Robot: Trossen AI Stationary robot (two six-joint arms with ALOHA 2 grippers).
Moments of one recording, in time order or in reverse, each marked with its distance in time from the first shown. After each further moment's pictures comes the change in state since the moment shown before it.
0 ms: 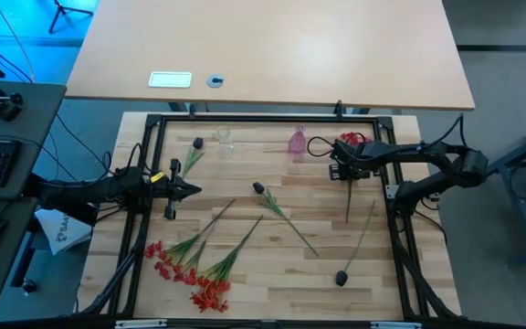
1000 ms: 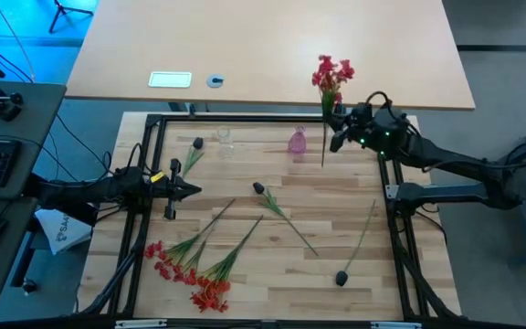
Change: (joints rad) left arm 0.000 0.000 0.000 0.000 0.000 0.000; right arm 0.132 -0.468 0.240 0.663 0.070 -0.729
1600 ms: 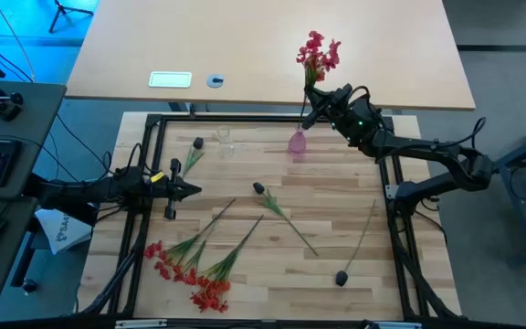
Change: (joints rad) left arm 0.000 0.000 0.000 0.000 0.000 0.000; right arm -0.103 0.361 -0.002 0.674 0.035 -0.263
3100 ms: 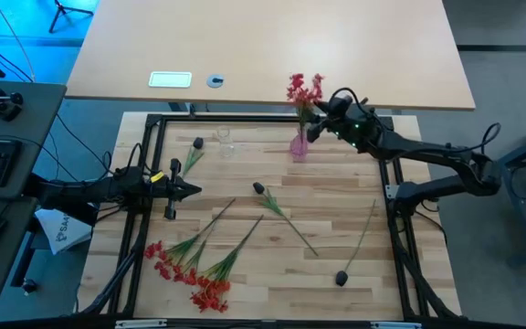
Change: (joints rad) left arm 0.000 0.000 0.000 0.000 0.000 0.000; right arm 0.039 -0.104 0.001 -0.451 0.019 0.127
